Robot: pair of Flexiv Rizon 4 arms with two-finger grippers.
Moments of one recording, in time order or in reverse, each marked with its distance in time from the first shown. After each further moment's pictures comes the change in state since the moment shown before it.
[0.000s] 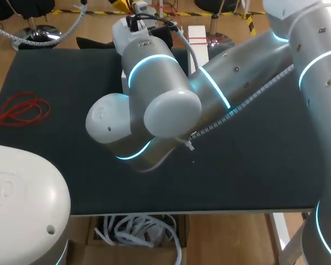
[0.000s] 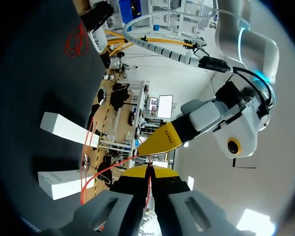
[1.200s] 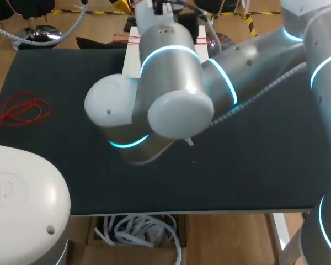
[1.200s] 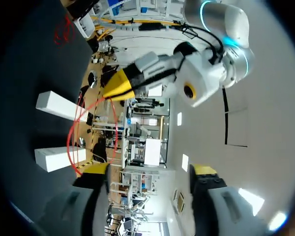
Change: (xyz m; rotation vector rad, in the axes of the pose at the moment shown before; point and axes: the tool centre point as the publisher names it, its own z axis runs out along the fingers) left arm 0.000 -0.001 0.000 0.001 0.000 0.001; right arm -0.057 -0.081 -0.053 0.192 -0.063 0.053
